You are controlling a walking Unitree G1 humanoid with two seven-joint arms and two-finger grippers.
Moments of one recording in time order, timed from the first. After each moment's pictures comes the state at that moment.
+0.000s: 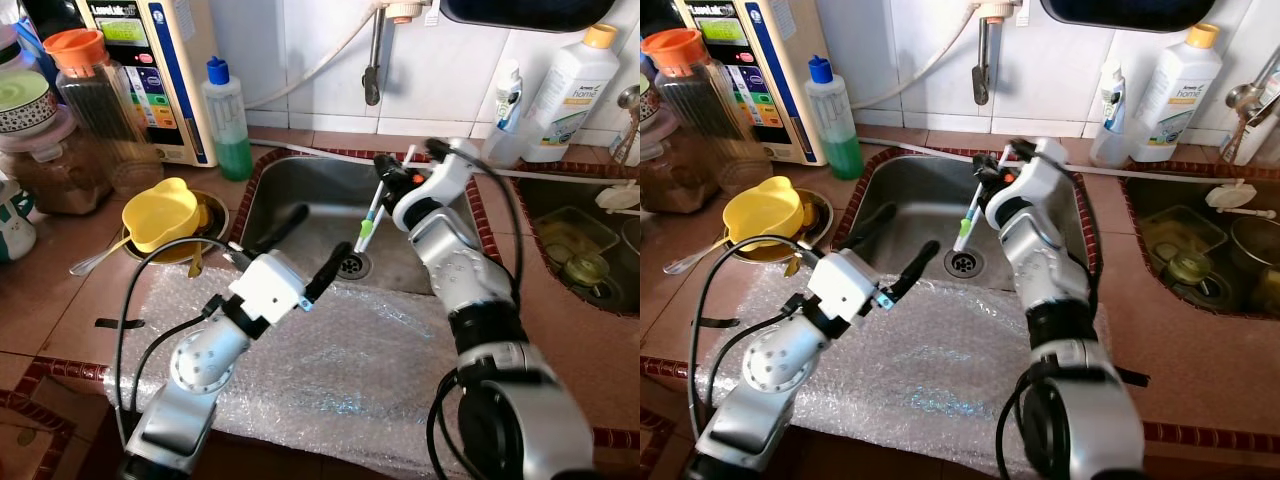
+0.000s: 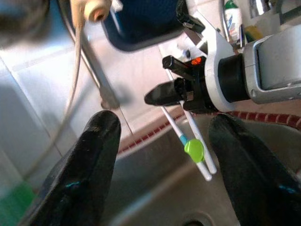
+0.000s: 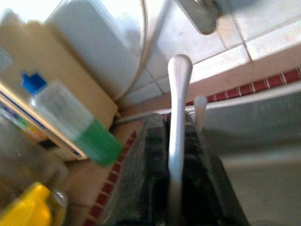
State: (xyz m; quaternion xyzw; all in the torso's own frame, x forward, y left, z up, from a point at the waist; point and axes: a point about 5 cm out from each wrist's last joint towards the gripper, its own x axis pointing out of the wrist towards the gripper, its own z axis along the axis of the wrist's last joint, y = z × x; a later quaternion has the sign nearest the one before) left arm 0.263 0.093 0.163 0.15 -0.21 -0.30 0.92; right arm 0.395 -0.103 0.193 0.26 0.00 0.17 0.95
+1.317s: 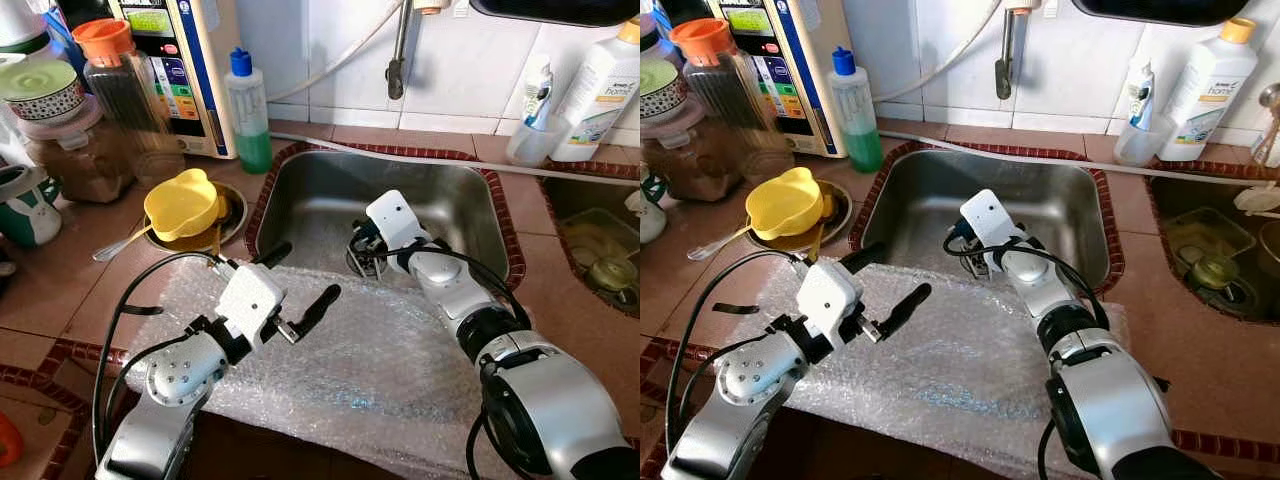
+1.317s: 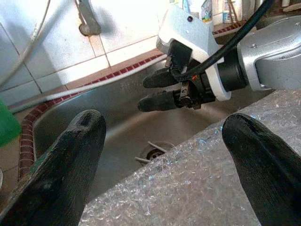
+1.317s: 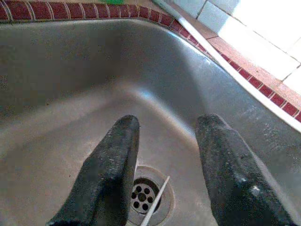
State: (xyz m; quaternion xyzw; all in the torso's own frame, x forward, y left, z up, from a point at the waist) left arm 0.251 0.108 0.146 0.12 -0.08 -0.35 0.93; right arm 0.386 -0.111 0.134 -0.22 0.03 0.23 0.95
